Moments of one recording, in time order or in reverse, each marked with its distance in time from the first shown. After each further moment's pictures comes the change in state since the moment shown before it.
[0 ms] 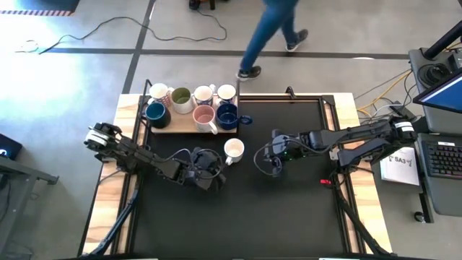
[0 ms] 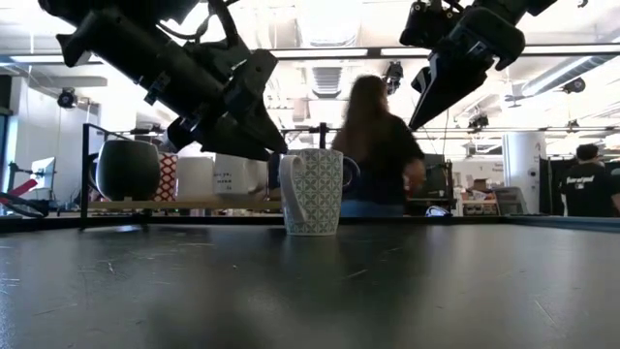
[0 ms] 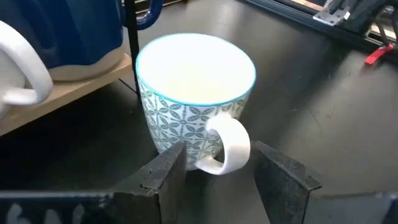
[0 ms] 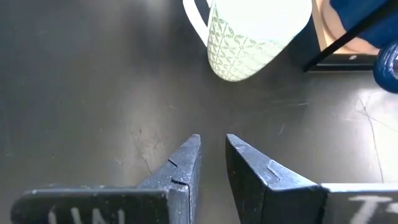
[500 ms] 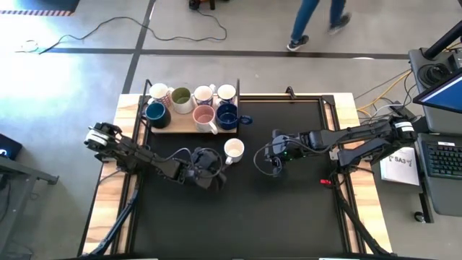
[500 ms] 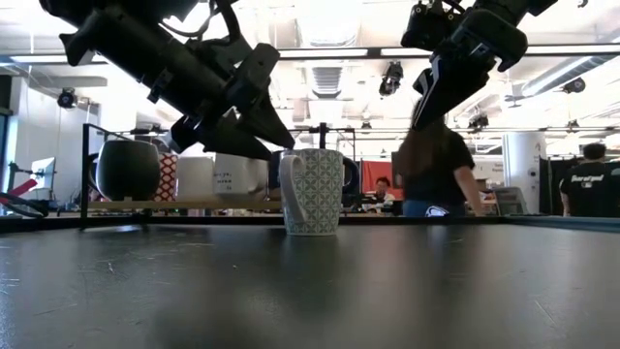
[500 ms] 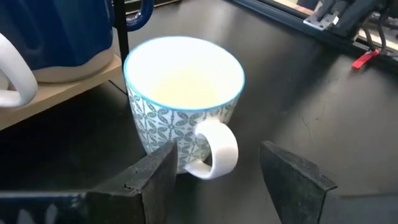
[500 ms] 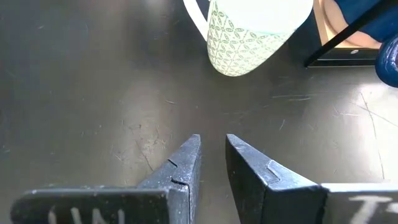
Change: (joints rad) left arm 0.012 0.001 0.001 0.032 0.025 0.009; right arm 0.000 0.000 0.000 -0.016 0.000 0.006
